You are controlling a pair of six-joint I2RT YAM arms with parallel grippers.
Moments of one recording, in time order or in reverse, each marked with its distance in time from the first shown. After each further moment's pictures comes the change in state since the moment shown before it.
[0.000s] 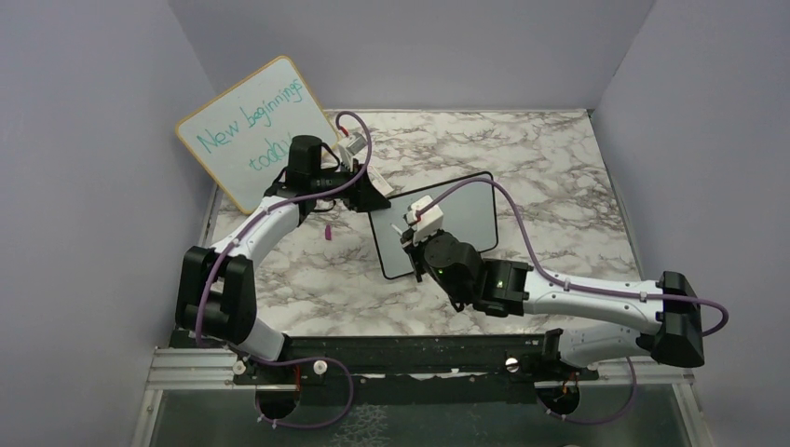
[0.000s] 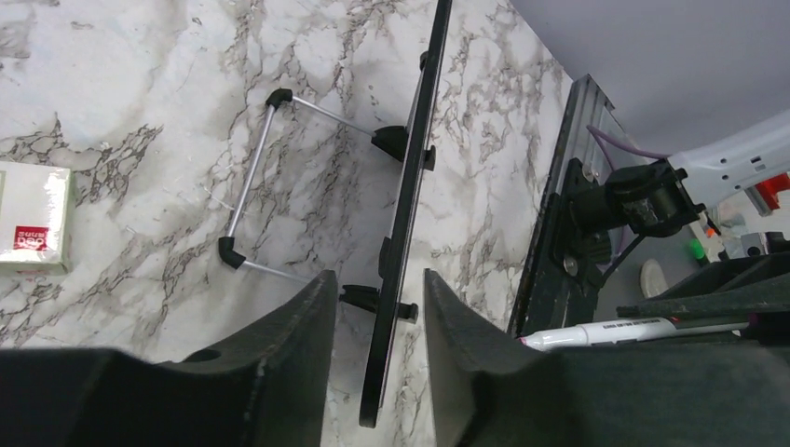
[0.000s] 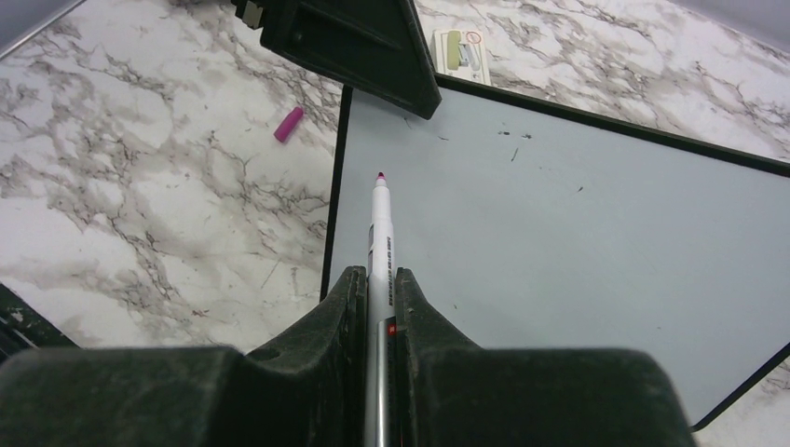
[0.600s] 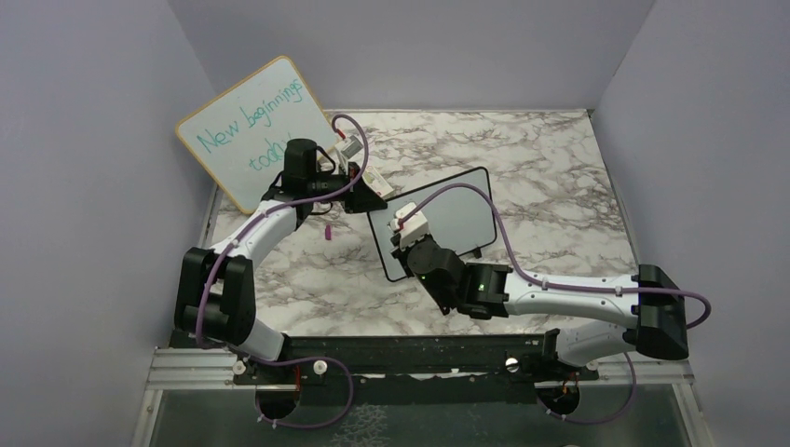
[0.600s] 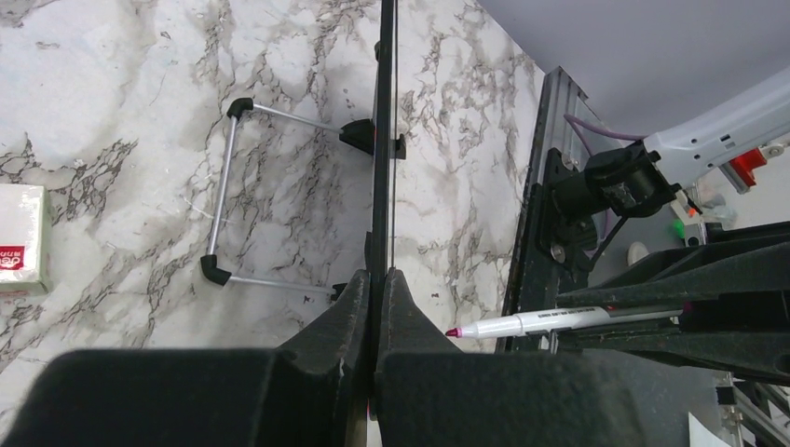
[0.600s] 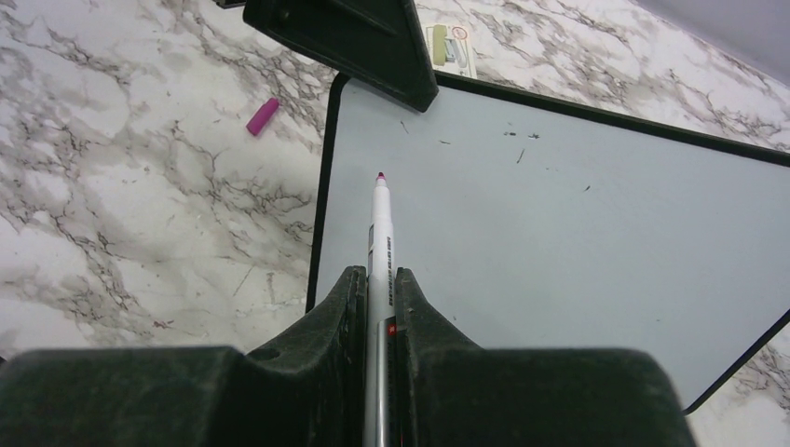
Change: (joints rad) left arm 0.023 0.006 -0.035 0.078 0.100 -0.003; right arm 0.026 0.106 0.004 0.074 0.077 -0.061
